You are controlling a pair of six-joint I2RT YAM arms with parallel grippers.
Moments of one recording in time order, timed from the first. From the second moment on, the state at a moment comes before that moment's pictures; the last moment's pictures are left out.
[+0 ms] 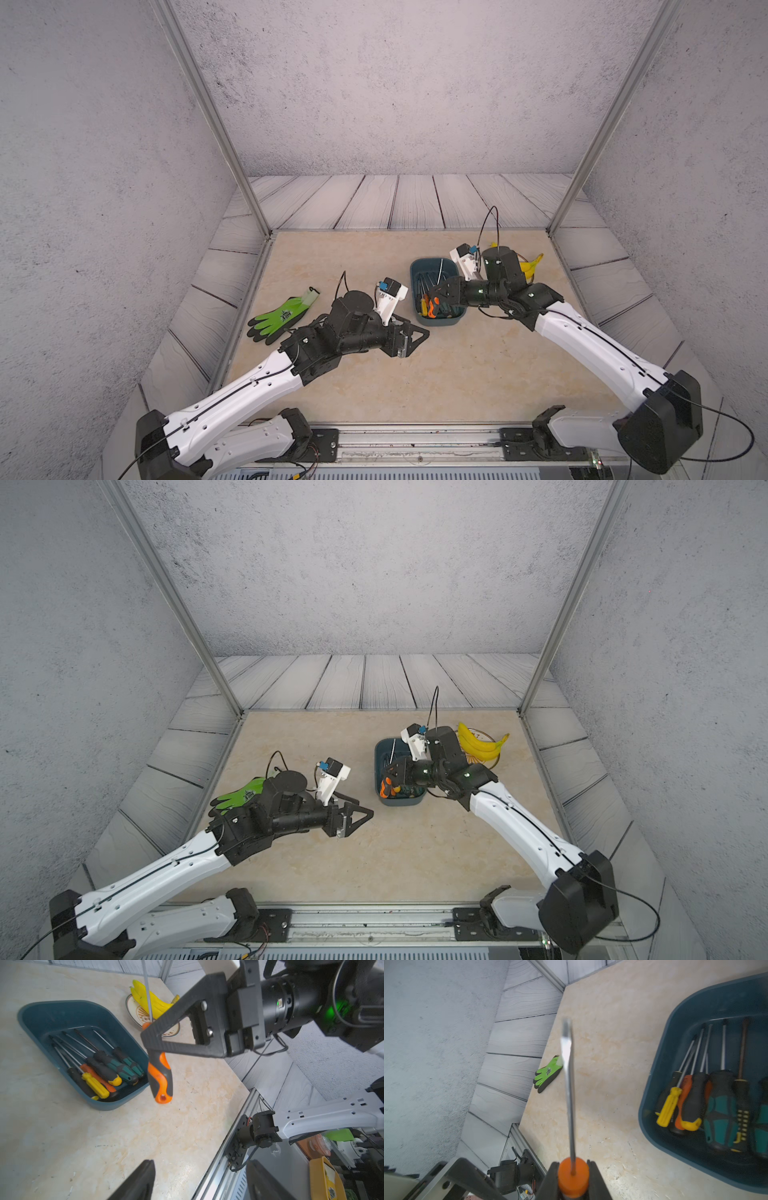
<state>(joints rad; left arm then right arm) -0.90 0.98 0.90 -0.37 0.27 -0.51 0.51 1.34 1.16 -0.47 -0.52 0.56</state>
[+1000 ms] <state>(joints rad) -0.75 0.75 0.73 -0.61 0.10 -0.66 0.38 2.13 1.85 -1.14 -0.17 0.22</state>
